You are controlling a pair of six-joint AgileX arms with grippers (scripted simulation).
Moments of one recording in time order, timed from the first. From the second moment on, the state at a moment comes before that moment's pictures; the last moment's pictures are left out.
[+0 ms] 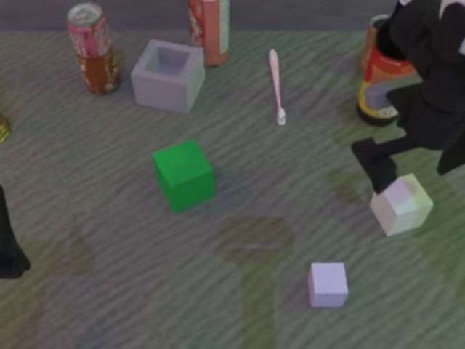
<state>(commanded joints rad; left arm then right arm) 0.00 0.00 0.00 0.00 0.00 0.00 0.29 1.98 1.51 -1.10 0.00 -0.03</state>
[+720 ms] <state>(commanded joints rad) 0.00 0.00 0.00 0.00 0.00 0.00 0.29 2.11 1.33 -0.79 0.00 -0.03</state>
